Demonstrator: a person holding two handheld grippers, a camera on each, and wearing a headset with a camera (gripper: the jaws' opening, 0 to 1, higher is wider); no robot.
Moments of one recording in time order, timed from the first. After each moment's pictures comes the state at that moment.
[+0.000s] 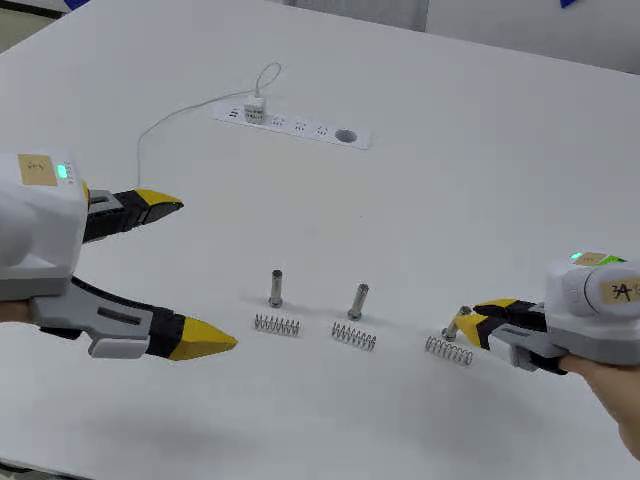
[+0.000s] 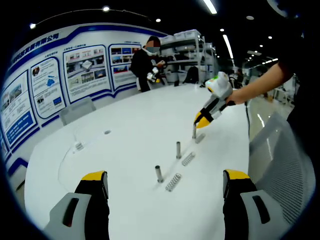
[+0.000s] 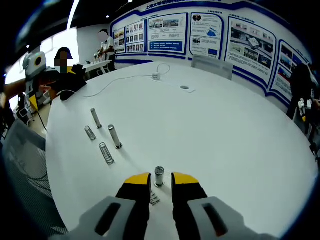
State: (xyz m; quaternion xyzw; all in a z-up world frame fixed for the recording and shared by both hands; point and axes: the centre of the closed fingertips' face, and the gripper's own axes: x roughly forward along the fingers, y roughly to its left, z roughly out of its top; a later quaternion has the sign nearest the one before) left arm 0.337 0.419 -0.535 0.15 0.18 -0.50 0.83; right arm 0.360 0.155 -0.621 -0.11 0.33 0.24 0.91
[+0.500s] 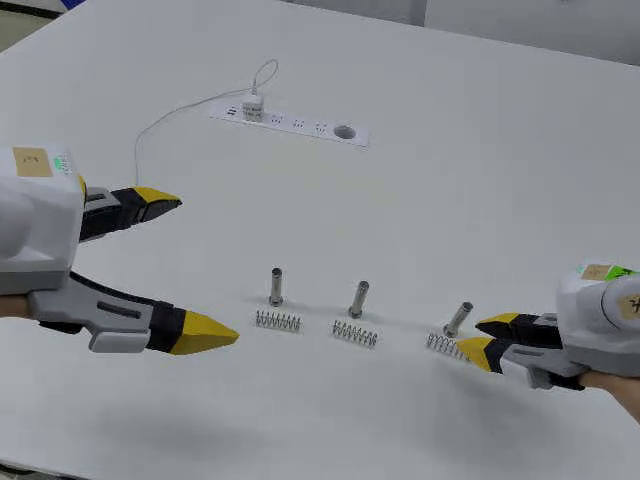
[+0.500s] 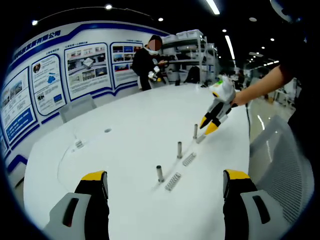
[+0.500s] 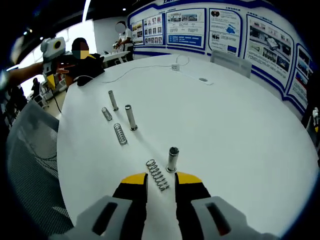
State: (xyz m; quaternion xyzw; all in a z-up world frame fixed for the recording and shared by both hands) left arm 0.343 0.420 -0.536 0.14 0.19 -0.50 0.83; right arm 0.335 0.161 -0.645 -0.14 0.36 0.32 0.86
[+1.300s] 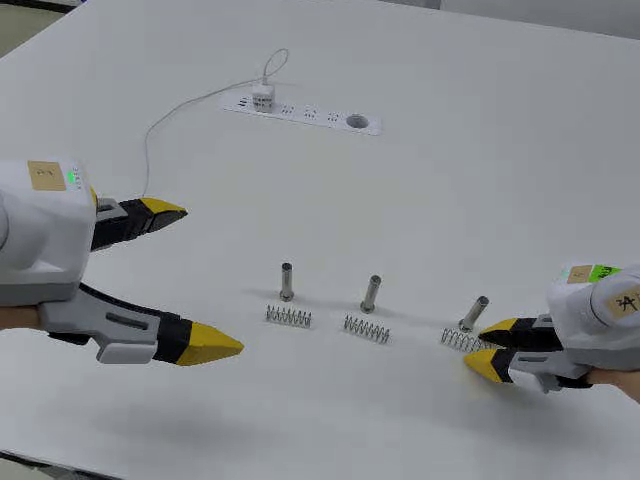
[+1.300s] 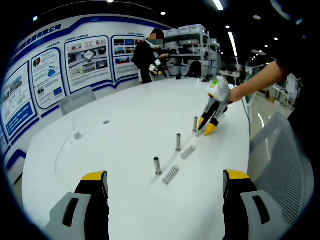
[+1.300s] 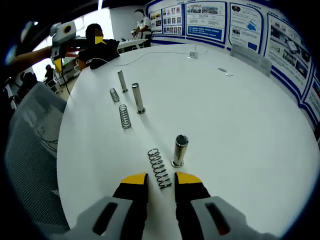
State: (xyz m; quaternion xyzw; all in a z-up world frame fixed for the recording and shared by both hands) left arm 0.336 0.422 -0.550 0.14 0.22 -0.49 0.83; right arm 0.335 0.167 -0.674 -0.15 0.39 0.39 0.82
